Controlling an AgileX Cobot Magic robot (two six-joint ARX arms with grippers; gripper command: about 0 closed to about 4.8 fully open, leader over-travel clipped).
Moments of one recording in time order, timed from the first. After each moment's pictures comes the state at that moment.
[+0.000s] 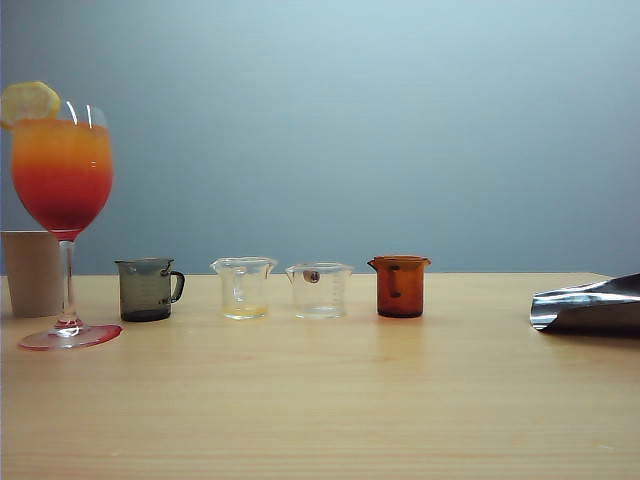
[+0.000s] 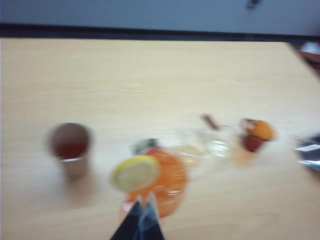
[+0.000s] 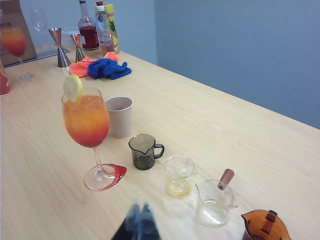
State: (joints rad) left arm 0.29 0.90 1.32 -0.92 0.60 0.14; right arm 0.61 0.83 0.77 -0.05 -0.23 -0.03
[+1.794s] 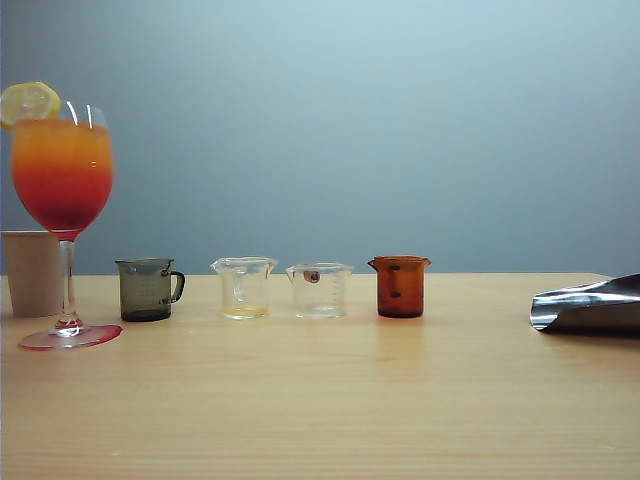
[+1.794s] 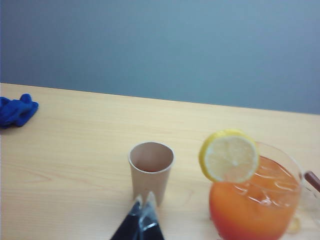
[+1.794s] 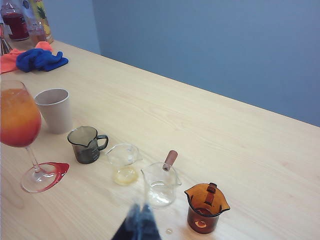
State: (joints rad) left arm 0.19 0.31 0.42 -0.14 0.17 -0.05; right arm 0.61 0.83 0.77 -0.09 0.00 -0.03
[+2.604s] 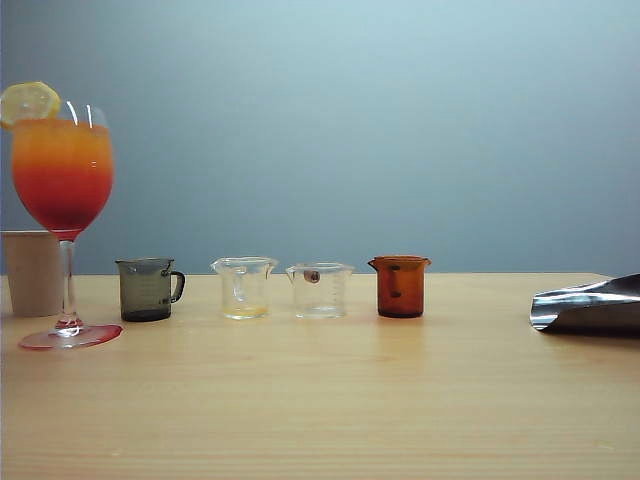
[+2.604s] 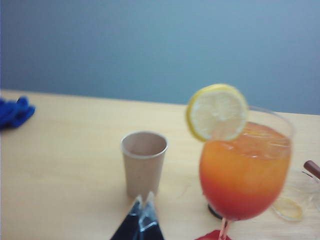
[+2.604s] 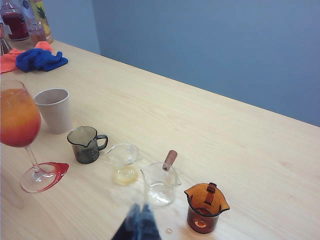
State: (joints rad) left arm -0.03 0.07 0.16 -0.04 -0.04 -0.02; right arm 0.61 0.83 0.77 -0.09 0.00 -0.03
